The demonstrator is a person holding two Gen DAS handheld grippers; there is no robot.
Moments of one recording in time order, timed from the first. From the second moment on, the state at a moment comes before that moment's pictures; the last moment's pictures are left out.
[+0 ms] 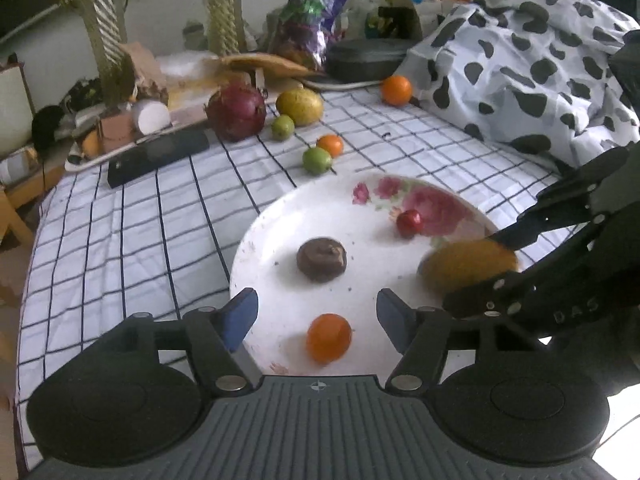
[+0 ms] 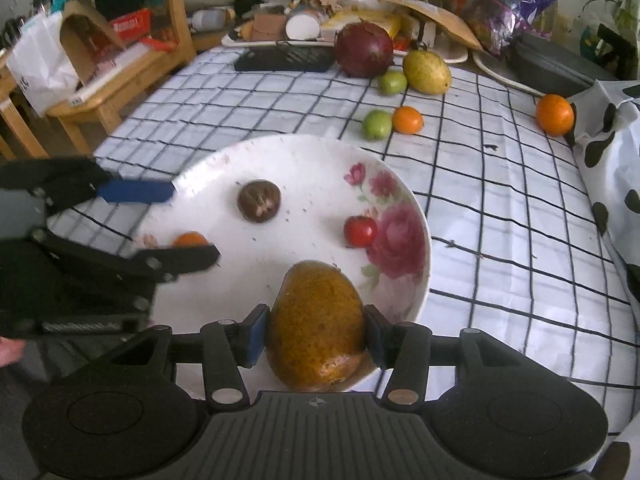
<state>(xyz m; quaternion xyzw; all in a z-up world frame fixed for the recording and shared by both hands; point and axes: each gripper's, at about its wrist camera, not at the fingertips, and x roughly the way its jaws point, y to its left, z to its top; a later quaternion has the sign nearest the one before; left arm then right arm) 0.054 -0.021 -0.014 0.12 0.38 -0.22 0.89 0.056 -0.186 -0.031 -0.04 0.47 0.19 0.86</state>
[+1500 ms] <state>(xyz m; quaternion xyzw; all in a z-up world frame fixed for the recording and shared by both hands) 0.063 -0.026 0.042 0.10 0.38 -0.19 0.90 0.062 -0.253 0.008 0.07 0.38 0.07 0.92</state>
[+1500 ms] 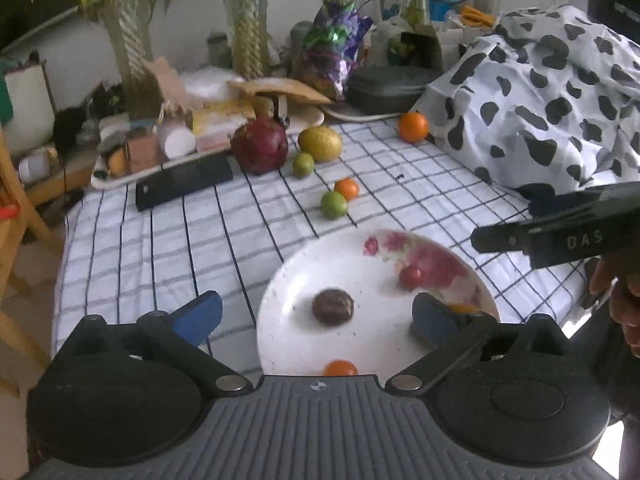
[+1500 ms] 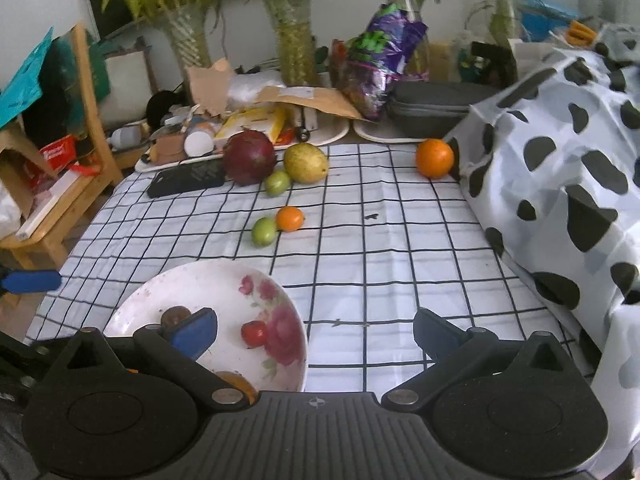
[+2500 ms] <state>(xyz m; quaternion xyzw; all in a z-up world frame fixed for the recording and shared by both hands) 0.157 -0.023 0.034 0.10 0.35 -0.21 0.91 0.120 -0.256 -0.004 0.02 0.37 0.04 0.93</state>
